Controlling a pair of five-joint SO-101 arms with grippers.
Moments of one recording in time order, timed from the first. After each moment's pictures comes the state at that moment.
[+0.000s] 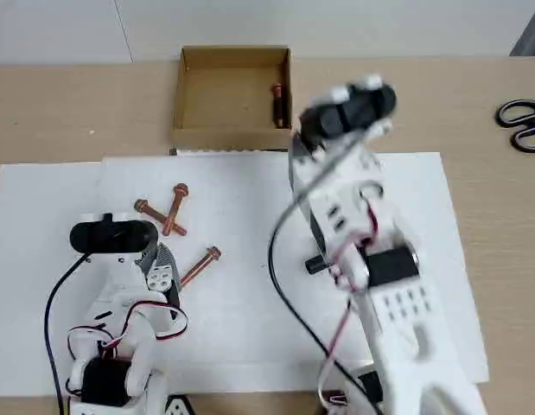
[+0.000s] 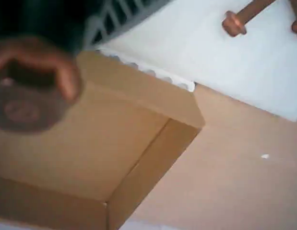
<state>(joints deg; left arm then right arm) 2.1 -103.5 85.3 64.6 14.2 -19.6 -39.0 36.6 30.4 -4.6</state>
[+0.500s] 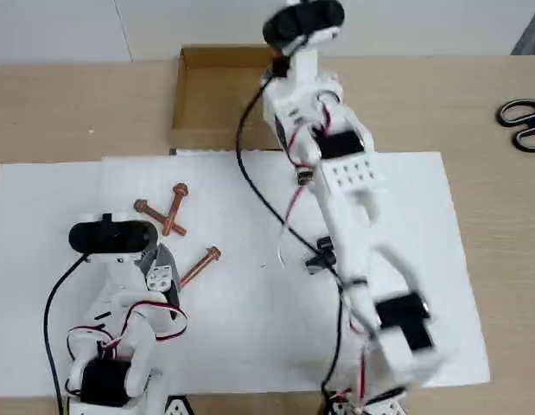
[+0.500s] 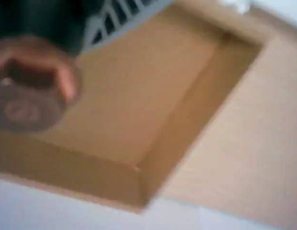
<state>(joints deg) 2.1 -103.5 85.3 64.6 14.2 -19.1 11.7 -8.0 27.4 -4.6</state>
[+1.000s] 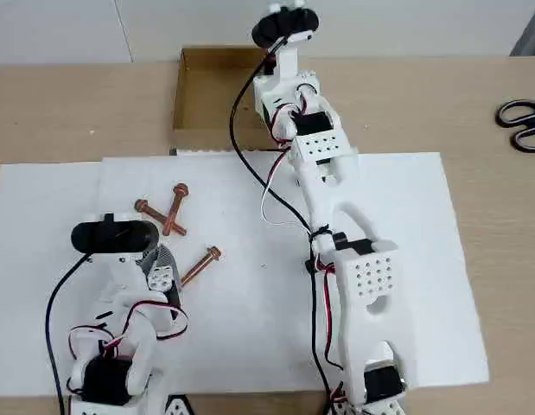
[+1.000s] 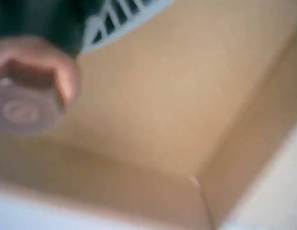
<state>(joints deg) 2.1 -103.5 86.0 64.6 14.2 -18.3 48.9 -44.6 31.3 -4.6</state>
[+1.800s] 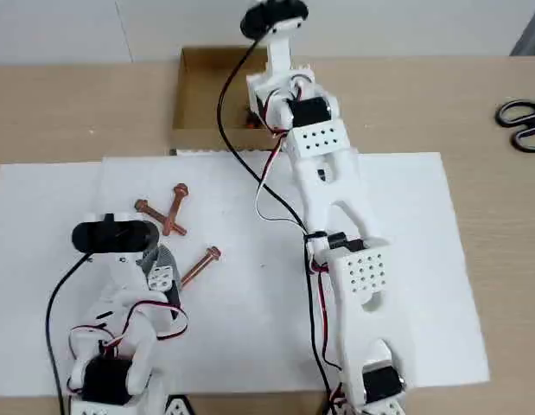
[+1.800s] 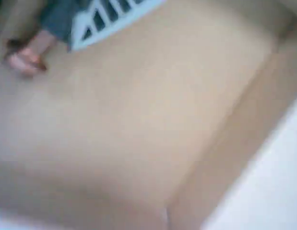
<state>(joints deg) 2.1 -103.5 86.0 64.6 14.2 -19.5 51.7 -64.9 52.8 -2.6</state>
